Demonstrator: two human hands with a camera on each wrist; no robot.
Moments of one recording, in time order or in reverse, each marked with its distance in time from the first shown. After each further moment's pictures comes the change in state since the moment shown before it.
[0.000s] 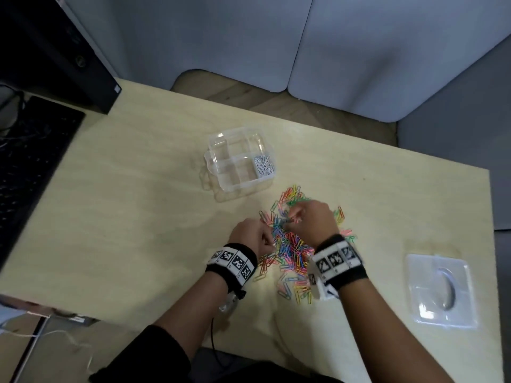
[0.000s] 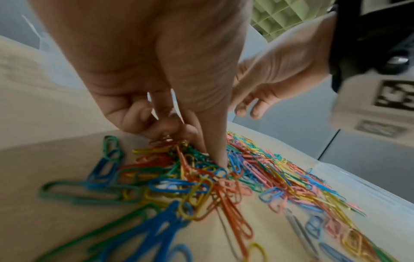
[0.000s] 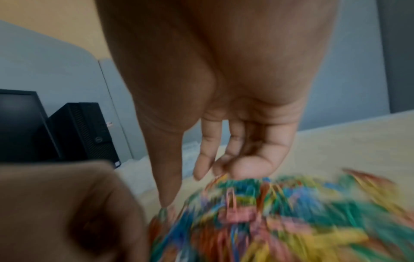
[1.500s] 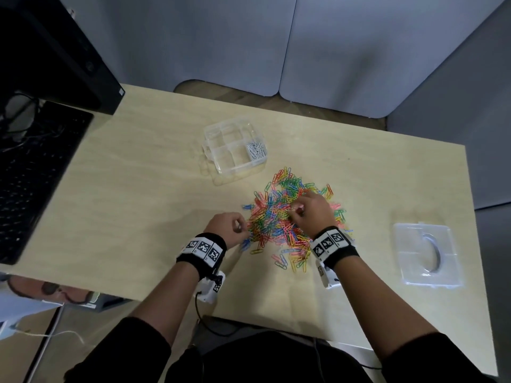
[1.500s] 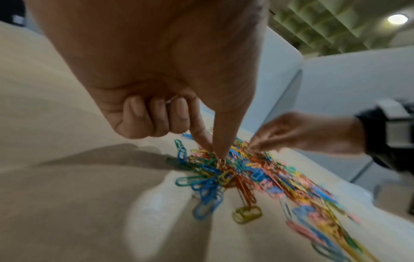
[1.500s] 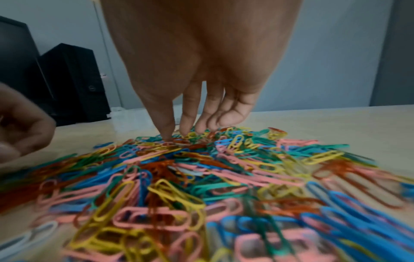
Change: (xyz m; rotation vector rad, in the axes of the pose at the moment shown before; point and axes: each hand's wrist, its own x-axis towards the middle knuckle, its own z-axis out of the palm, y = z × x) left_hand -0.053 -0.042 -0.005 -0.071 0.060 -0.070; right_hand -0.031 0.060 0.036 -0.127 0.213 -0.194
